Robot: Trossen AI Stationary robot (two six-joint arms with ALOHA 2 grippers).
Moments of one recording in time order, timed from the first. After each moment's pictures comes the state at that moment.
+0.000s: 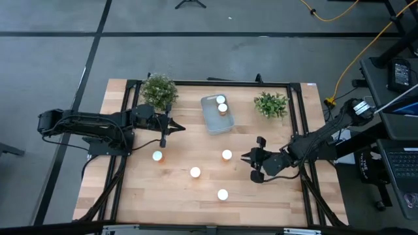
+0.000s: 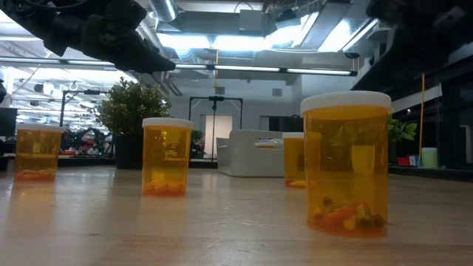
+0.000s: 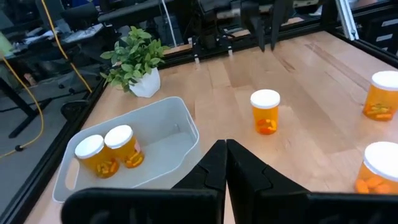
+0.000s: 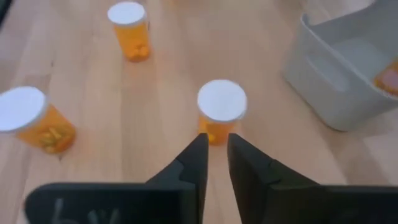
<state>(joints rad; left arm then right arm) 0.19 0.89 0.38 0.23 0.18 0.27 0.55 1.27 0.62 -0.12 0.58 0.49</state>
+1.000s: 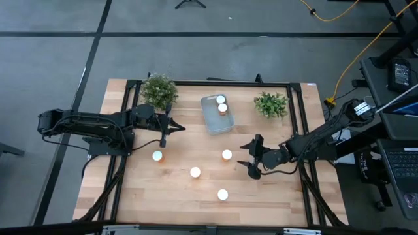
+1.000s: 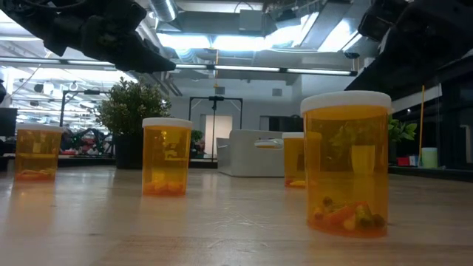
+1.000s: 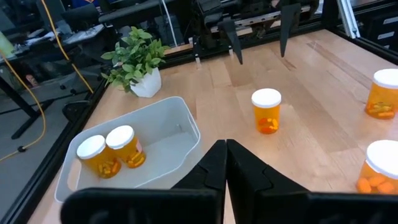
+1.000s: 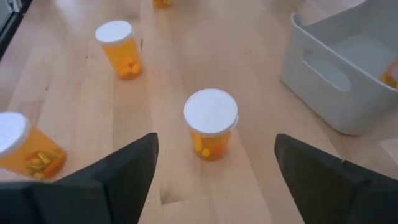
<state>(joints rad) 0.19 0.89 0.38 0.23 0.17 0.27 0.48 1.27 0.52 0.10 0.54 0.48</state>
